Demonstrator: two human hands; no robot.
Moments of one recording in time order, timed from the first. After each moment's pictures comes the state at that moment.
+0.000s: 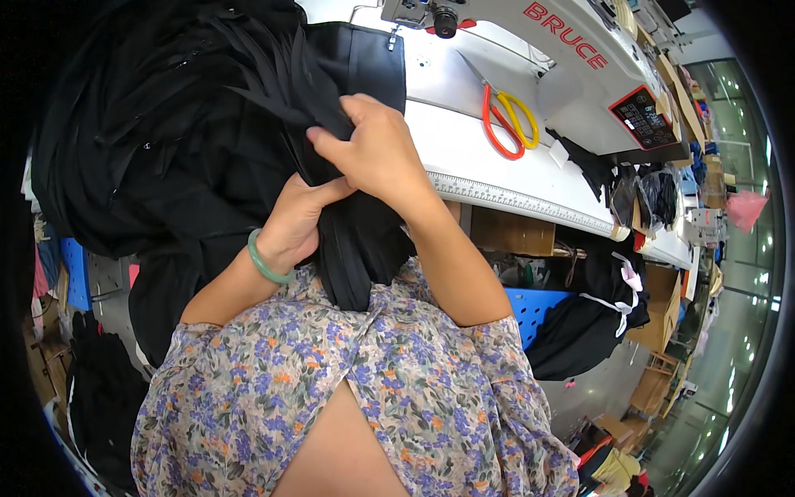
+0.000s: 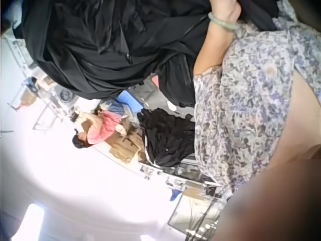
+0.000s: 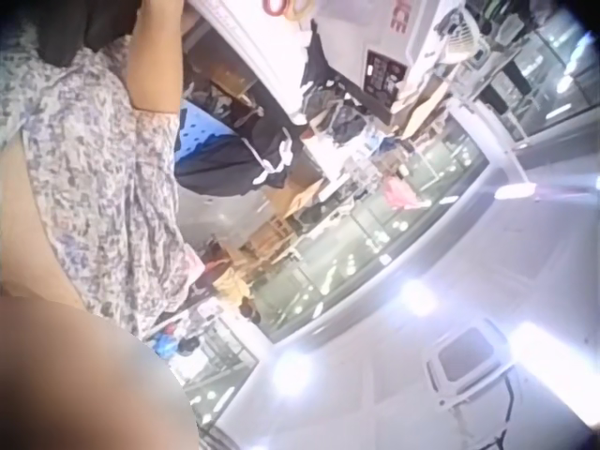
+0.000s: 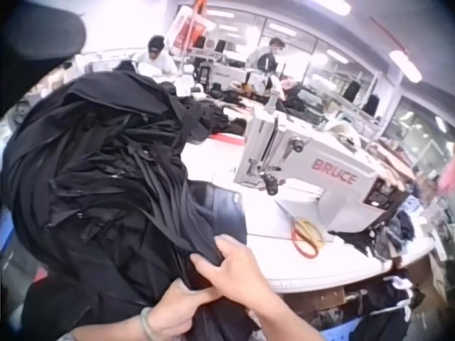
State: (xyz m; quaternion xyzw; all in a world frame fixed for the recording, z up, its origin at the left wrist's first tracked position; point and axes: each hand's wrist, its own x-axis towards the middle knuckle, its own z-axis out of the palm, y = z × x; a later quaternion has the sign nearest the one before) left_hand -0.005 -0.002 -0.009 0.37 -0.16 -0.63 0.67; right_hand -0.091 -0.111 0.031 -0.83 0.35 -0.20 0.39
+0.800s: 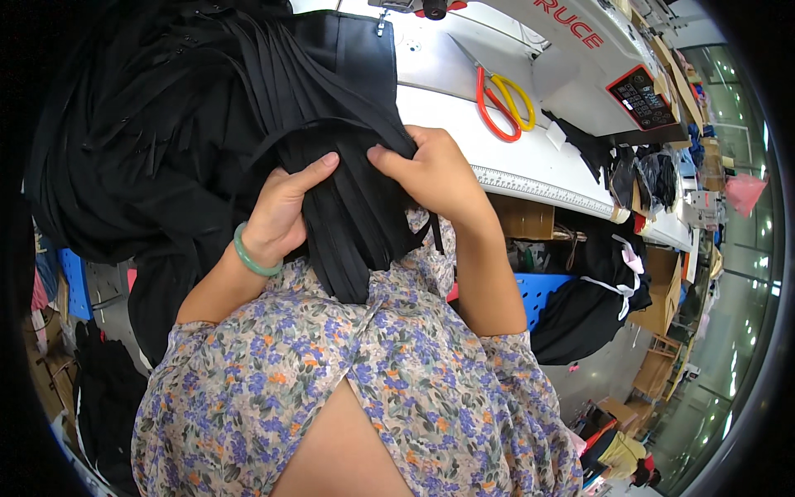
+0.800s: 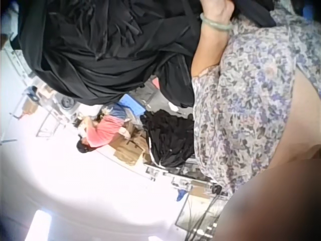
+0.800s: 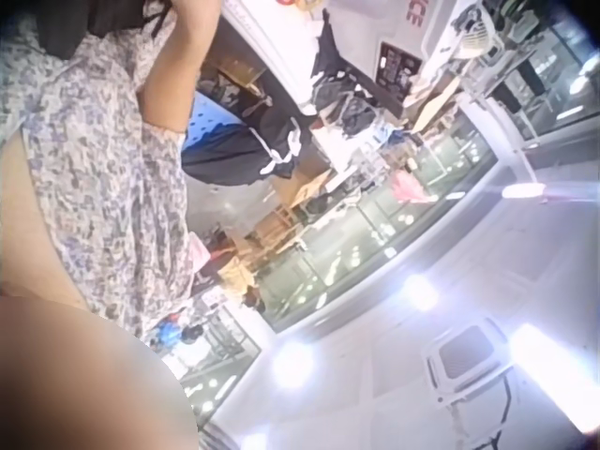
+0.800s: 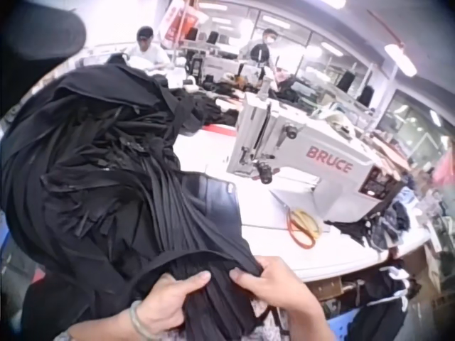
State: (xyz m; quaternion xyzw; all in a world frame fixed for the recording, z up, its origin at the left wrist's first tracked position) left_hand 0.002 0.002 -0.006 0.36 -0.08 -0.67 0.64; right_hand -0.158 -0.104 0.042 -0.69 0.45 -0.12 0.55
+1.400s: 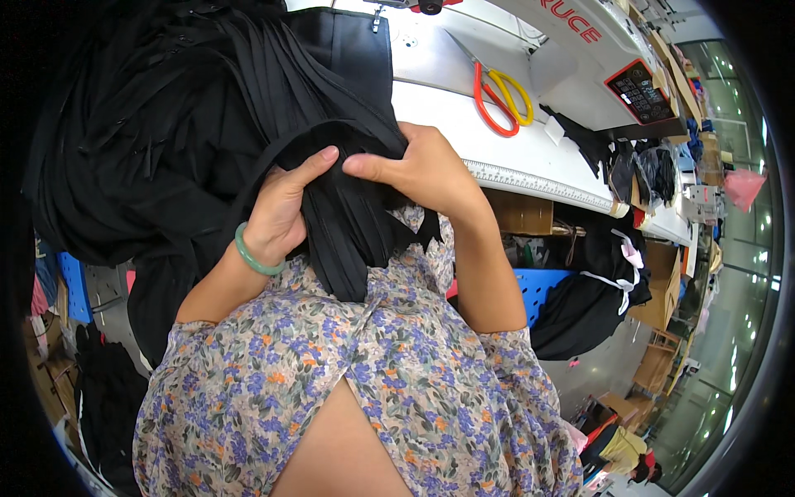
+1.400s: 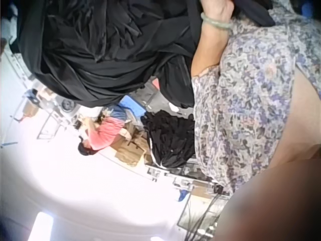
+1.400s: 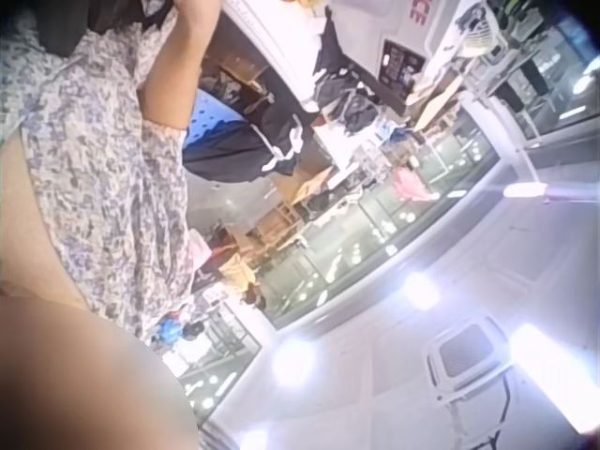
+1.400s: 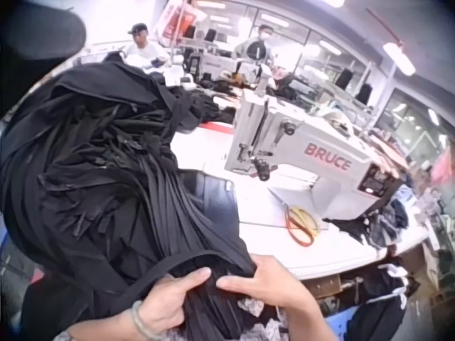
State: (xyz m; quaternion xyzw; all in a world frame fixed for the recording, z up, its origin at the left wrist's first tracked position) left_hand -0.001 0.000 -0.006 0.35 -0.08 -0.67 0.65; right_hand -0.153 -0.103 0.040 -0.73 0.41 -0.14 0.53
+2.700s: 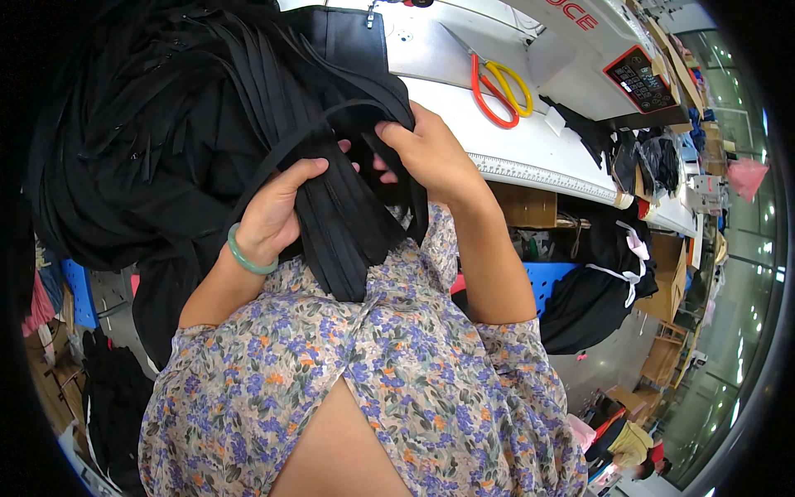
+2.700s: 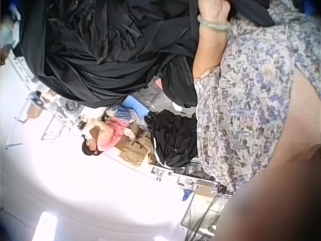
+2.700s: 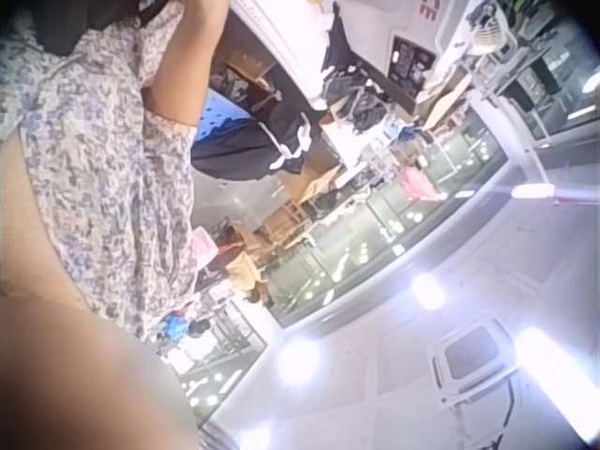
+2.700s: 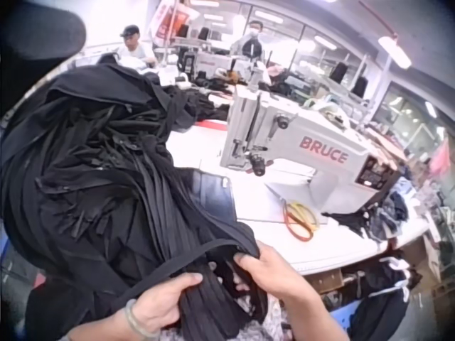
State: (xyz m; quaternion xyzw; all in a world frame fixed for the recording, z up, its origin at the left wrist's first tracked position) left_hand 0.010 0.003 -0.018 0.32 -0.06 -0.72 0.61; right_hand -0.148 -0.106 0.033 -0.58 0.44 -0.20 0.65
